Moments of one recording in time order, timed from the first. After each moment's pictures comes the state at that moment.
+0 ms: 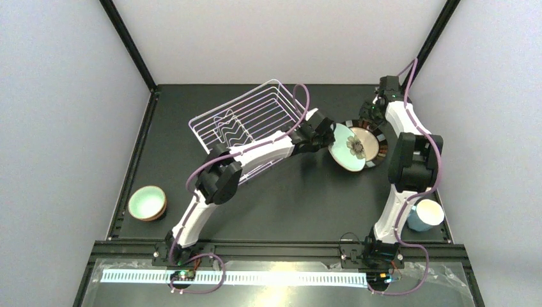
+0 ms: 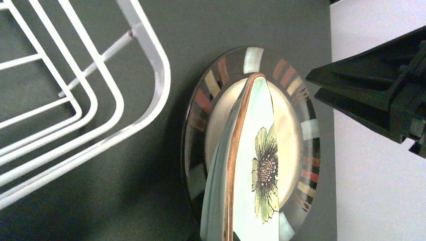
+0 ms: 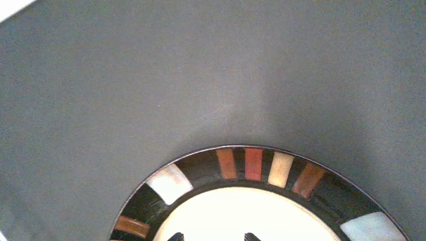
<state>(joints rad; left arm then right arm) -0.92 2.27 1.93 -0.38 -0.12 -1.14 -0.10 2.00 1.59 -0.62 -0.10 0.34</state>
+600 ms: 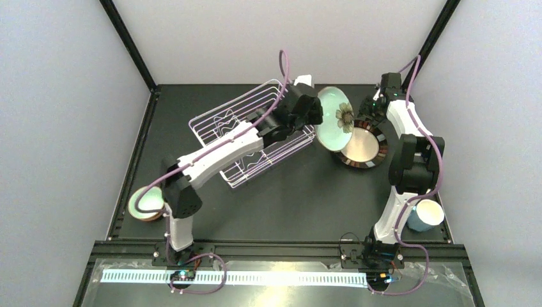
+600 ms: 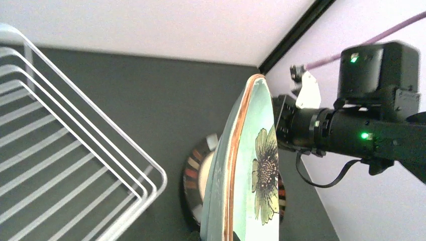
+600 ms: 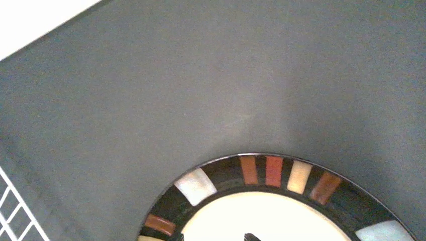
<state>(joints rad) -0.92 1.93 1.93 -0.51 -0.27 -0.75 -0.10 1.97 1.60 -0.61 -0.15 0.35</state>
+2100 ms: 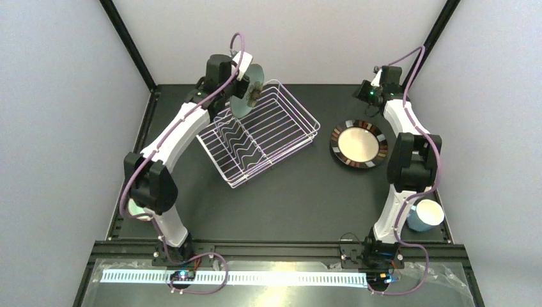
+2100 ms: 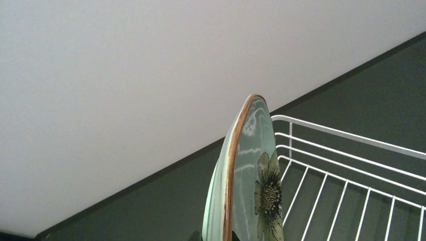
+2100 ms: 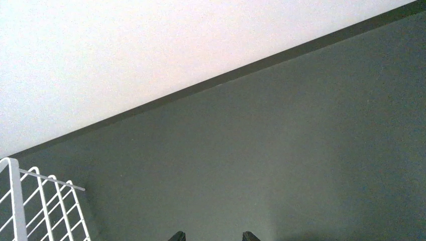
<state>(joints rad) -0.40 1.72 1.63 -0.30 -0.16 0.22 -0.08 1.99 1.62 -0.29 -0.26 0.39</state>
